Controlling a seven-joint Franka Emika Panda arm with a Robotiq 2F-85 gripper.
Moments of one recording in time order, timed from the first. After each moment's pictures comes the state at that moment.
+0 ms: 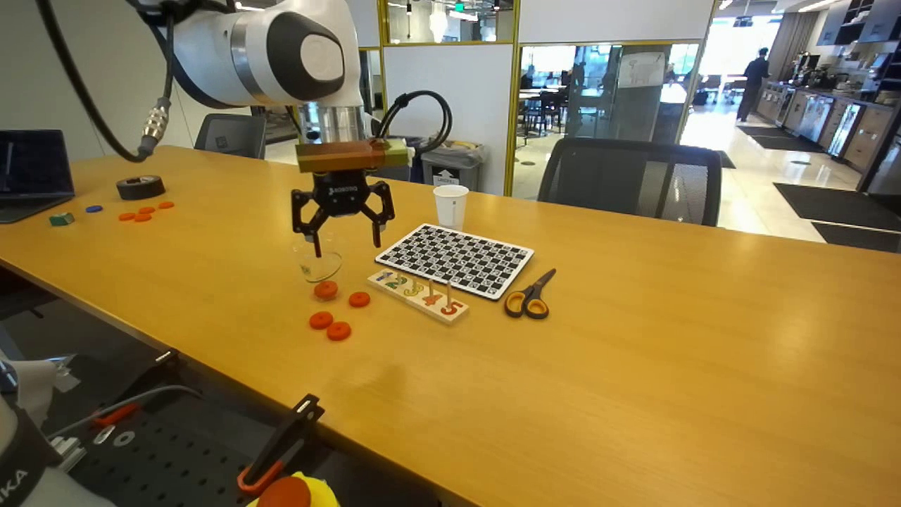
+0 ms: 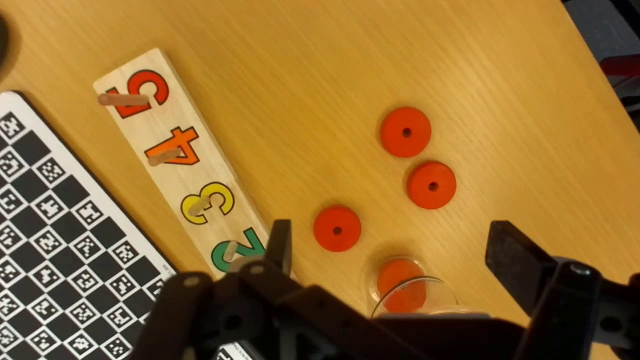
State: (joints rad) arm 0.01 0.01 -0.04 -2.57 -0.10 2.53 -0.76
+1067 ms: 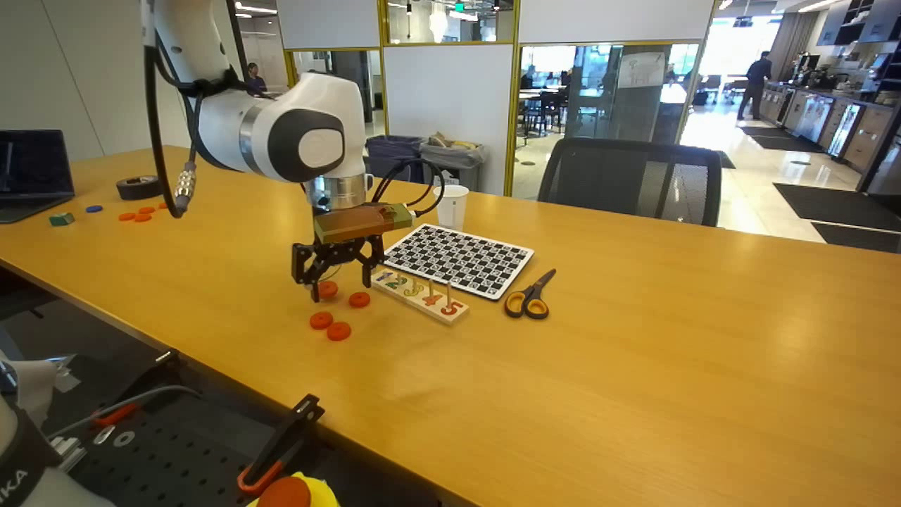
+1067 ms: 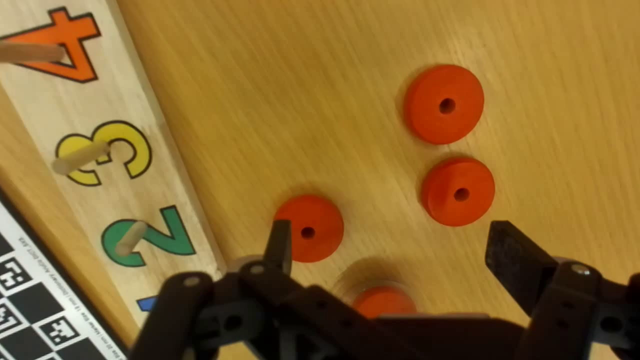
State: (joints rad) arm -0.07 0.27 0.08 -2.56 0.08 2.80 -1.11
